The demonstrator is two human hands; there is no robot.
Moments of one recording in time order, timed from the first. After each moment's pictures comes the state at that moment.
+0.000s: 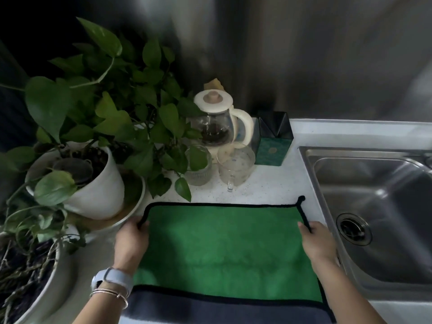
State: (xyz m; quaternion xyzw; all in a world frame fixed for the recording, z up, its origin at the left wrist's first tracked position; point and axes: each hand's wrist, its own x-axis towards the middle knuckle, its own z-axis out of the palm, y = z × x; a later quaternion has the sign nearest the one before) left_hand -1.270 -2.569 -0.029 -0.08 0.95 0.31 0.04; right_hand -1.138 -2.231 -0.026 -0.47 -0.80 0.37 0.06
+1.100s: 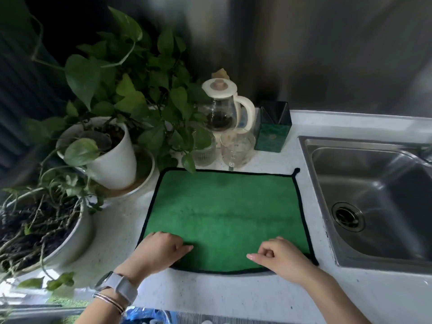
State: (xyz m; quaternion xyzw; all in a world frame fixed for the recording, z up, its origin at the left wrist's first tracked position) left_hand -1.177 -2.565 -0.010 0.29 0.93 0.11 0.19; right_hand -1.072 -2.293 -0.003 -0.11 -0.91 0.35 -0.20
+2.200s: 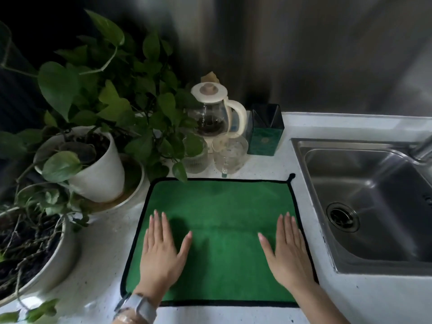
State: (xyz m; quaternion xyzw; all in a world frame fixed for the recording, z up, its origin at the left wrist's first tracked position) left_hand -1.169 -2.527 -0.024 0.08 0.98 0.16 0.08; right_hand -1.082 -2.293 -0.017 -0.23 -0.95 0.17 -0.11
